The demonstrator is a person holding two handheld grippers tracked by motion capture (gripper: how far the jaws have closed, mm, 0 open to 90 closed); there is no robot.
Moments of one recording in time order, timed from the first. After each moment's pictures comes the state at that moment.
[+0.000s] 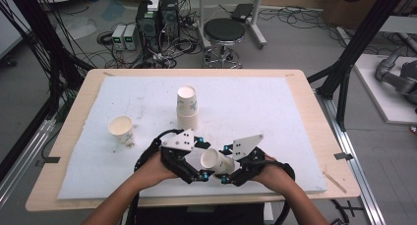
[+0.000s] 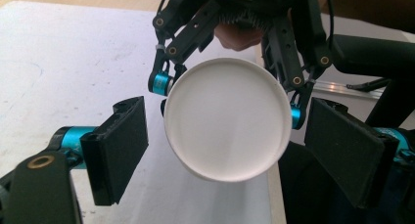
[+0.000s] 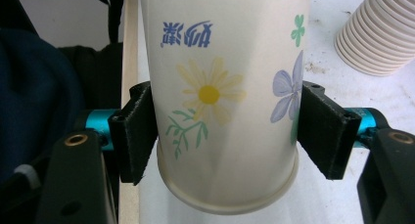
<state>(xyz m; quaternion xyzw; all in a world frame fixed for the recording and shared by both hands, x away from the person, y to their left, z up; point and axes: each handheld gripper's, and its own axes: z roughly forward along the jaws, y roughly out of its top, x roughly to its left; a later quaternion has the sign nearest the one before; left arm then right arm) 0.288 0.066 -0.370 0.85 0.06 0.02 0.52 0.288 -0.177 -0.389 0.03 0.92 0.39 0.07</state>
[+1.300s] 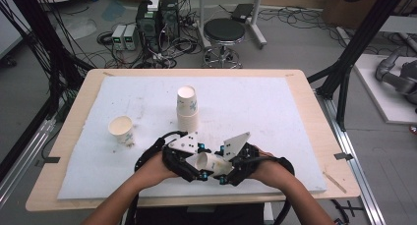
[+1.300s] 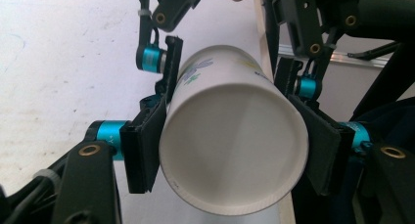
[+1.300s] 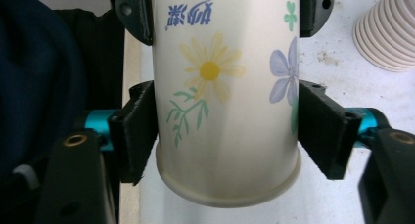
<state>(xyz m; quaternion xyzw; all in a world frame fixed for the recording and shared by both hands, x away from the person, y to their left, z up) 0.292 0.061 -0.378 0.88 0.05 0.01 0.46 0.290 -0.161 -0.379 0.01 0.94 0.33 0.06</state>
